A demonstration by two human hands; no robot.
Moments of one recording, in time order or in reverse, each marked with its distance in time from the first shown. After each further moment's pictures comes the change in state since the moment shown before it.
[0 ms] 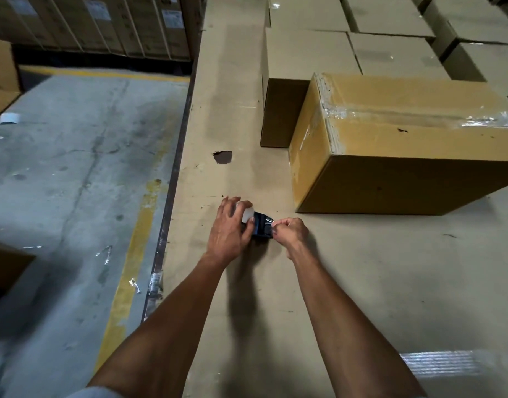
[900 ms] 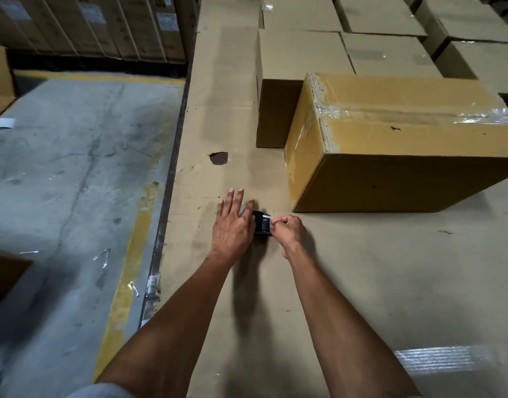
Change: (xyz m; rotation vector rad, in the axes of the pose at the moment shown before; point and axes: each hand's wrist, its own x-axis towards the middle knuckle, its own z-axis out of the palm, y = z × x) left_hand 0.012 0.015 0.011 0.340 -0.031 0.034; right_hand -0.021 -0.015 -0.006 0.057 0.054 -0.017
